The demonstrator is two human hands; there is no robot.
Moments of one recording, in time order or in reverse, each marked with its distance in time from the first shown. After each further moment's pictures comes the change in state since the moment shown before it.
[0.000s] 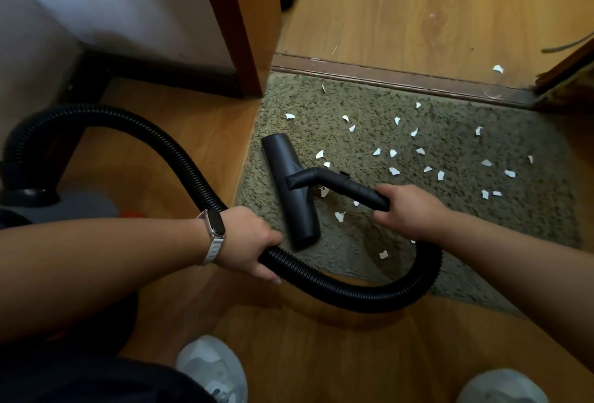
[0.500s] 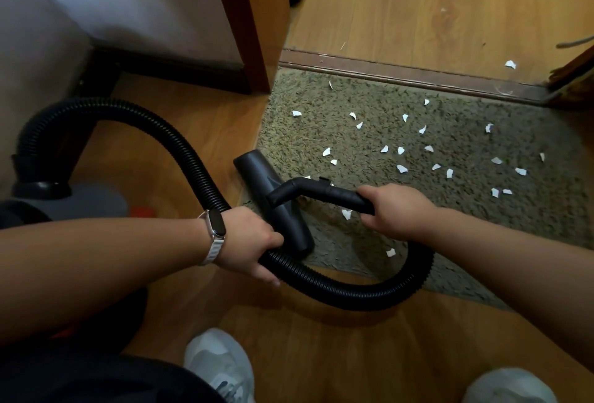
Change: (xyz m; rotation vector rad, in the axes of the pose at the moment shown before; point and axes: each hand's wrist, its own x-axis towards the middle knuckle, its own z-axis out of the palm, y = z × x) left_hand -0.013 0.007 -0.008 -0.007 -0.054 -0.004; right_hand 0.005 -0.029 0.008 -0.221 0.007 -0.240
